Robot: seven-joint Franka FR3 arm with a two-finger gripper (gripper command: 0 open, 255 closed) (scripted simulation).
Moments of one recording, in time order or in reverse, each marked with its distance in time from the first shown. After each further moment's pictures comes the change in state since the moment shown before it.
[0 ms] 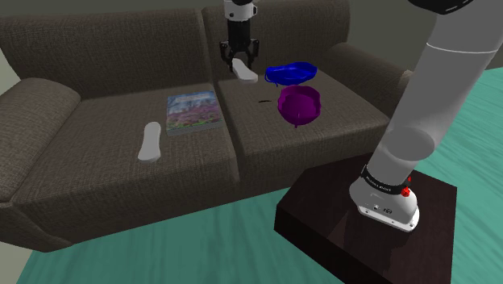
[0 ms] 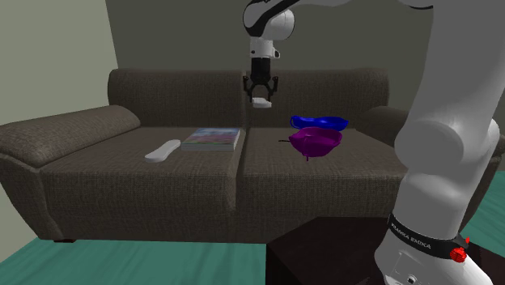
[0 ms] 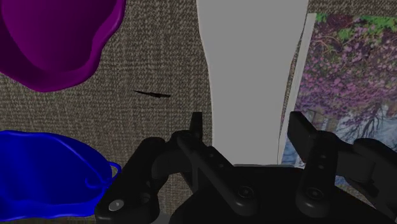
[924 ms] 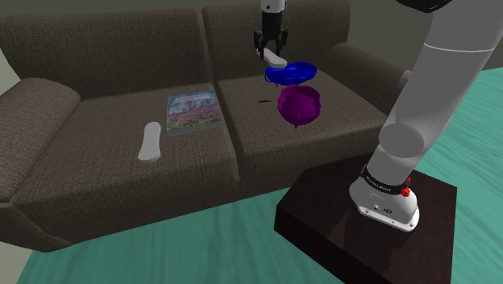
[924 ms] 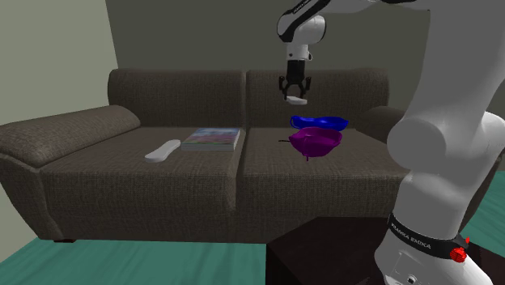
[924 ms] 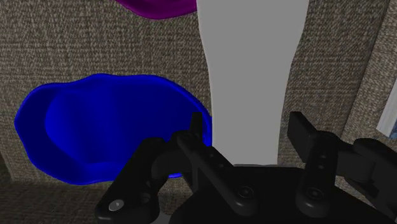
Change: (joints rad) arm -0.169 0.026 -0.150 0.035 0.013 -0.014 -0.321
